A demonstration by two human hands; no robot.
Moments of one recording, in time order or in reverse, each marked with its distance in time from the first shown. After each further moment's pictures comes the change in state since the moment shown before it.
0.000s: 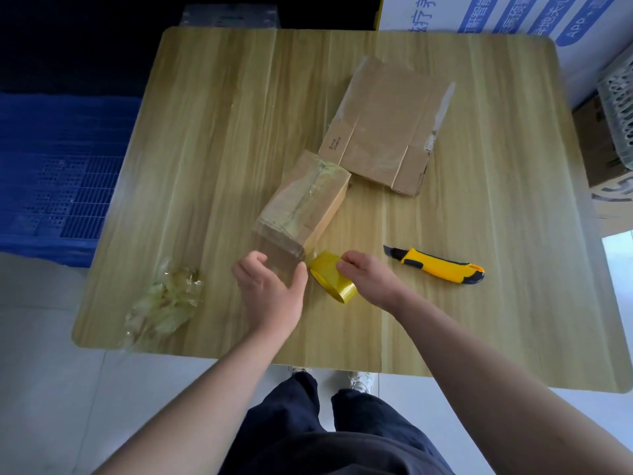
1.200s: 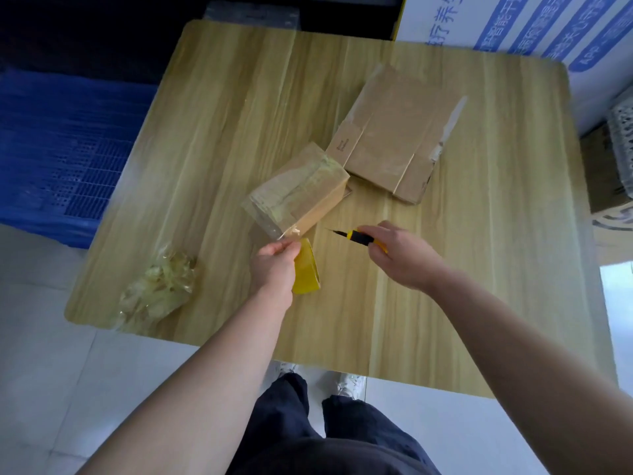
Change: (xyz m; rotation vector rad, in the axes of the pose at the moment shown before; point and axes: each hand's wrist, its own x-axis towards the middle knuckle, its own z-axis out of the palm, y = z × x) left_hand 0.031 0.019 0.028 -0.712 -0.045 -0.587; right_hand 0.005 0.004 -0.066 -0.571 0.056 -0.333
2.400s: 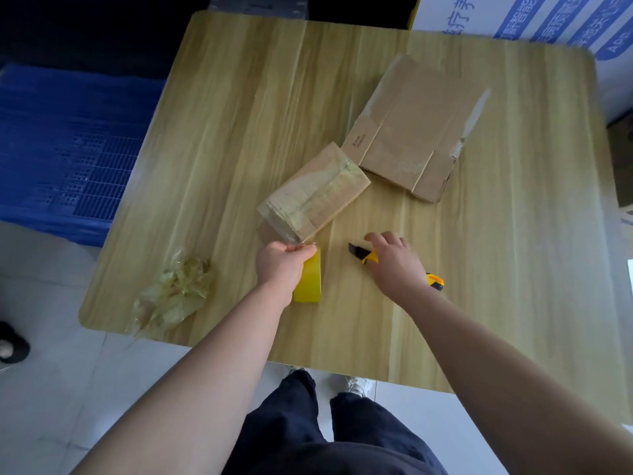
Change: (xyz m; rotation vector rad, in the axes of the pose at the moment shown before) left_hand 0.007 0.026 -0.017 0.322 -0.097 0.033; right_hand 0.032 0.000 0.068 -0.167 0.044 0.288
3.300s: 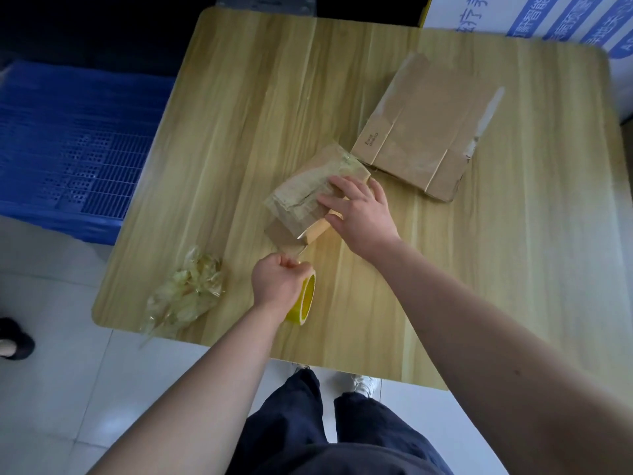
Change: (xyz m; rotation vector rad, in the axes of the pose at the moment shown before) left_hand 0.004 -0.029 -0.027 0.143 0.066 0.148; right_hand 0.043 -0.081 -0.037 -0.063 0.209 -0.361
